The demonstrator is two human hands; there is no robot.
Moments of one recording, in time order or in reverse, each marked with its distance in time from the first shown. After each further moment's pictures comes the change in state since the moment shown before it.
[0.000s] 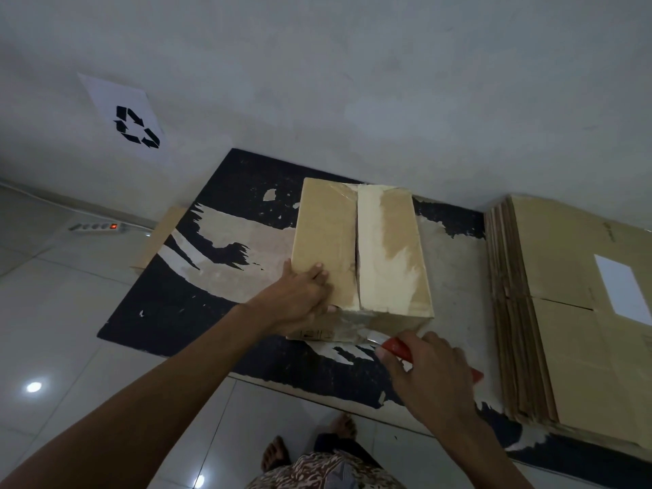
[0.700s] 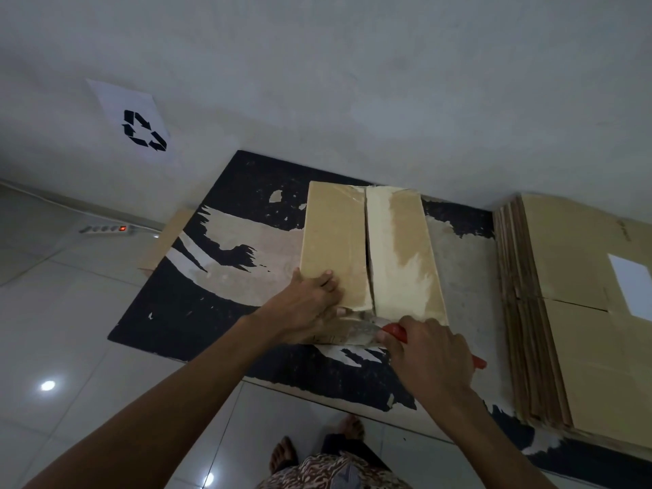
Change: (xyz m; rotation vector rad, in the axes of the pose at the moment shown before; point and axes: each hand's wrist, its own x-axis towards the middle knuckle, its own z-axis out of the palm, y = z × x) left_hand -0.007 0.002 0.008 -0.135 0.147 0.060; right_hand 0.027 -0.020 -0.008 -0.134 -0.121 0.063
